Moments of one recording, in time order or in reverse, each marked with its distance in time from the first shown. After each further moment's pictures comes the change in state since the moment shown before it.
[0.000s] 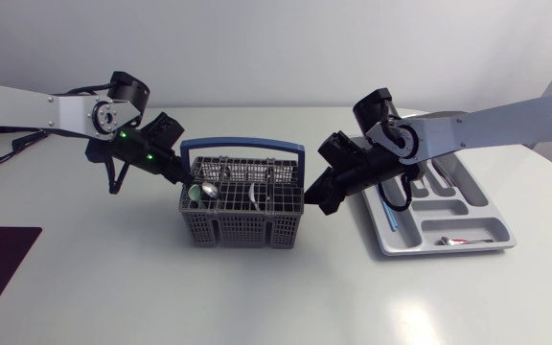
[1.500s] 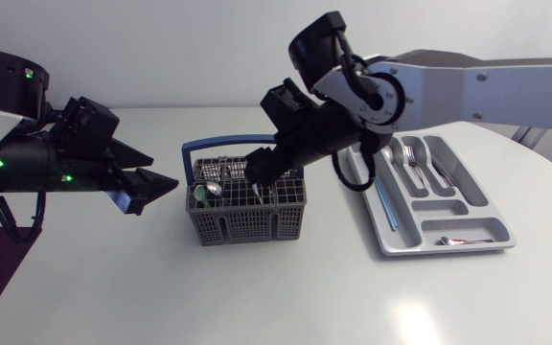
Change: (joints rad) left arm -0.026 -0.710 -0.393 -0.015 0.058 -0.014; right arm 0.319 -0.136 0.195 -0.113 0.401 0.457
